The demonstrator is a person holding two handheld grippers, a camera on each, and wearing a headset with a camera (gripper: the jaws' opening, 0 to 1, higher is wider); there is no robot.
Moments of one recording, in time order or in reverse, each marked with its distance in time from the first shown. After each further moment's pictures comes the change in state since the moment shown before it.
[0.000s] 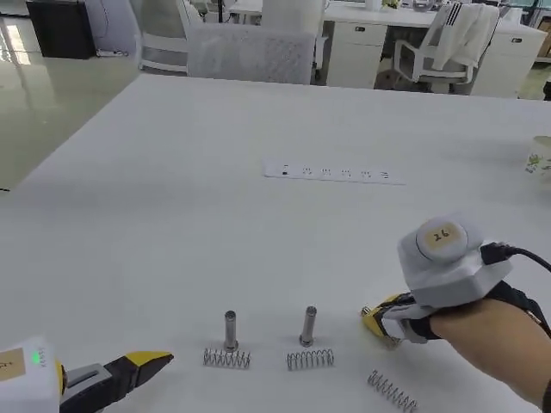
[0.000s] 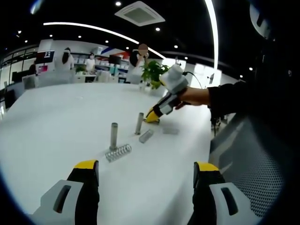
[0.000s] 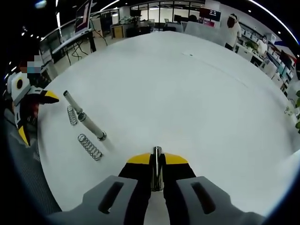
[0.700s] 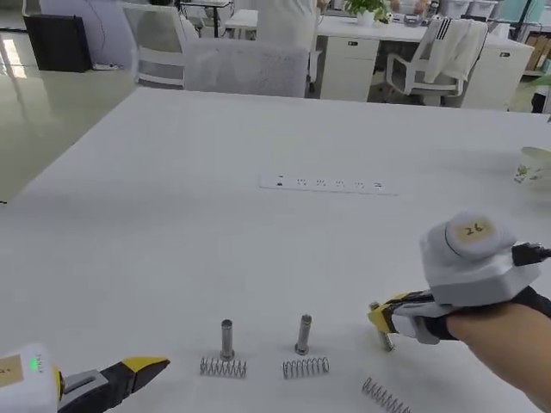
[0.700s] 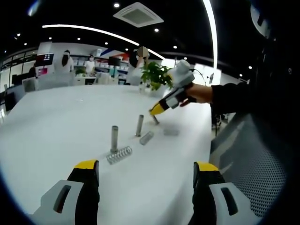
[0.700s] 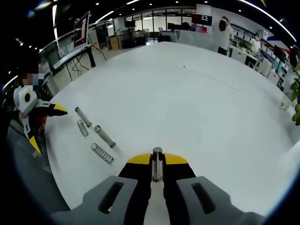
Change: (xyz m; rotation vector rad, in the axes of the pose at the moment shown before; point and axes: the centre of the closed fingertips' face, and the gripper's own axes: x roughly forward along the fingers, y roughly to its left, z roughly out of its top) left arm -0.003 0.003 0.002 0.019 -0.012 0.008; right arm -0.037 0.001 0.015 0.061 -0.096 -0.002
